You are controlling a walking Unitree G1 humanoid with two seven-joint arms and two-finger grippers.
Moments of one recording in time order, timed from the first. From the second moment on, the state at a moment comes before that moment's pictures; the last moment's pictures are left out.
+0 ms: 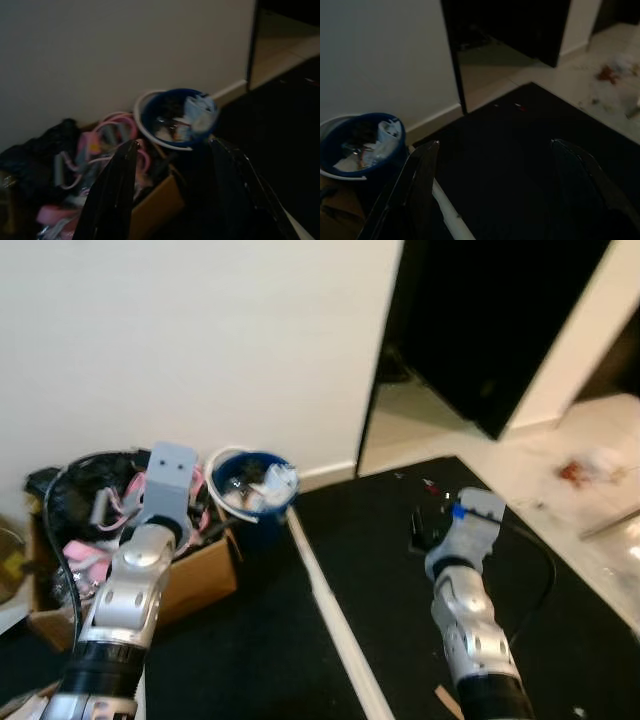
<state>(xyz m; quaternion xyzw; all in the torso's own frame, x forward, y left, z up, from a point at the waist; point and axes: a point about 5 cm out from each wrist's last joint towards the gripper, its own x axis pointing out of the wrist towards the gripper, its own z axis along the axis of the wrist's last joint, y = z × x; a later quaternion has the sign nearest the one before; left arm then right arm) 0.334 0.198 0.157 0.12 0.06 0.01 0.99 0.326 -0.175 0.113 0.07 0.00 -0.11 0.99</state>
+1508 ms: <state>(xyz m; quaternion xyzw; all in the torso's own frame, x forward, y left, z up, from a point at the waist) 0.311 0.185 0.137 0.08 0.07 0.04 0.99 0.323 -0.179 0.106 0.03 0.03 -0.06 1.00</state>
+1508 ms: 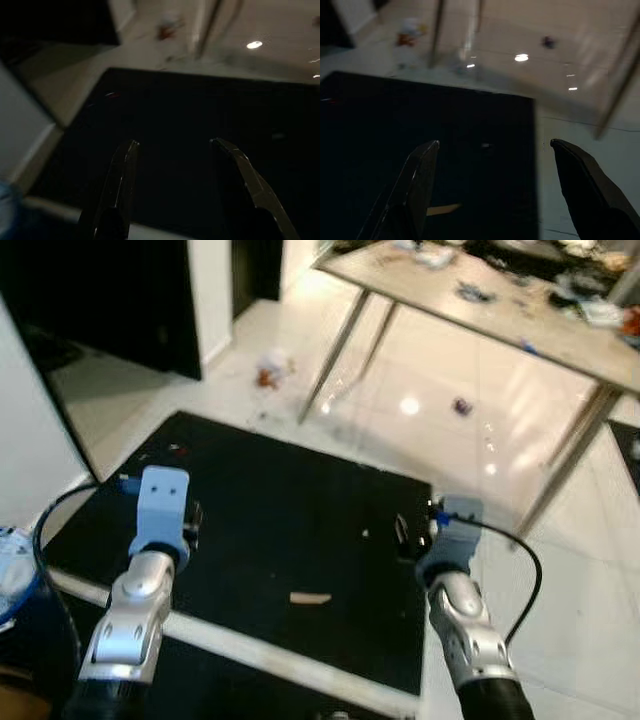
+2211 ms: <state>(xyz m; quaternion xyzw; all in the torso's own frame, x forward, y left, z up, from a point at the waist) 0.312 0.179 0.139 0.07 0.06 0.01 1.00 0.323 -0.170 0.100 0.03 0.07 -0.05 1.00</state>
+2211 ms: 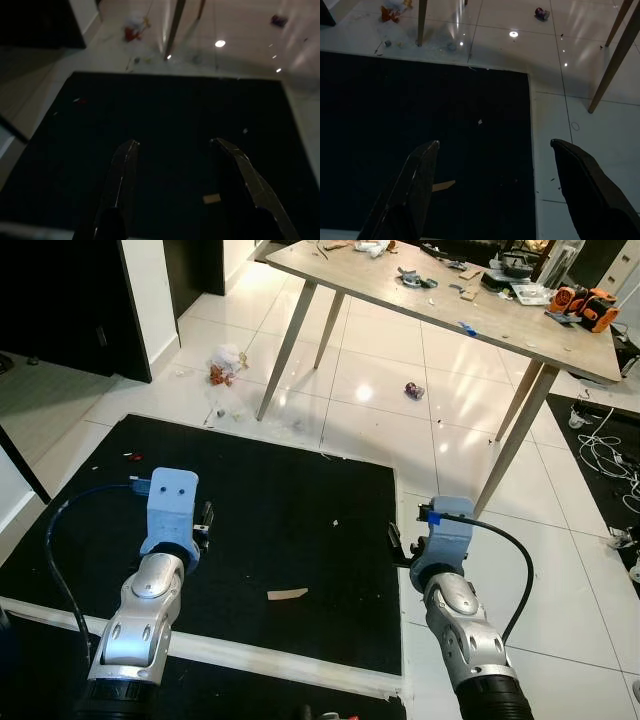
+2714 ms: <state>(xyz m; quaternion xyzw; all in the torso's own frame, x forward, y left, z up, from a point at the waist) 0.312 0.172 0.149 0.06 0.03 -0.02 1.00 0.319 -0.169 0.098 0.02 0.06 -0.04 1.00</state>
